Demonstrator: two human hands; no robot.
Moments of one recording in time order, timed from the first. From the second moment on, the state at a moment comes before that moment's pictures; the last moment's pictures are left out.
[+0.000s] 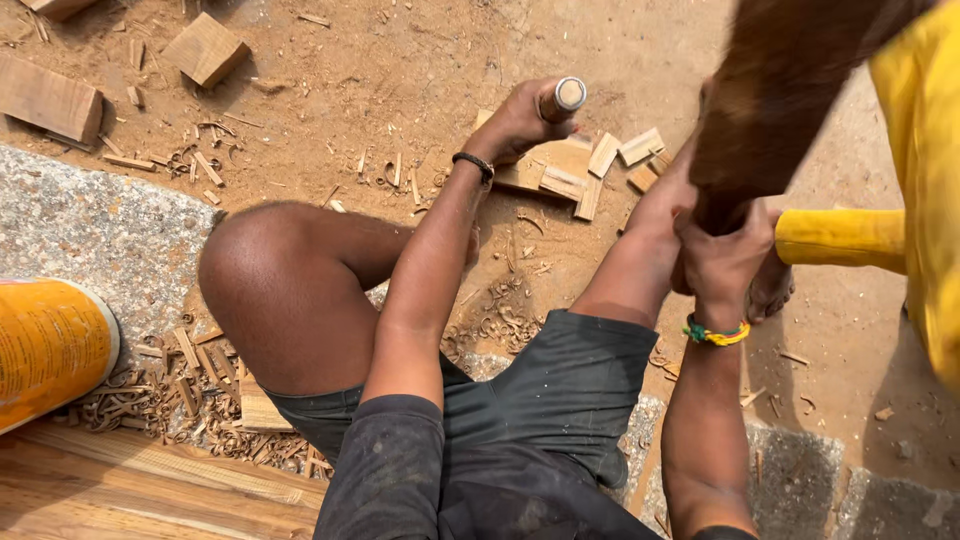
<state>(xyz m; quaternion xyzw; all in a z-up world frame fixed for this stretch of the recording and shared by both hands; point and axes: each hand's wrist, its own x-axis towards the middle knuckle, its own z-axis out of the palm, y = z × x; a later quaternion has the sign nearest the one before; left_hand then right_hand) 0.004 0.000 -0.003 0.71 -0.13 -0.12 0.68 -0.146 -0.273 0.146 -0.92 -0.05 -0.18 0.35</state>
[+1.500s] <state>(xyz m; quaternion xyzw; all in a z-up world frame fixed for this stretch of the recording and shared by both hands) 0.005 0.004 0.033 0.76 -0.17 -0.03 0.63 -0.207 -0.297 0.132 -0.68 -0.03 -0.33 0.66</state>
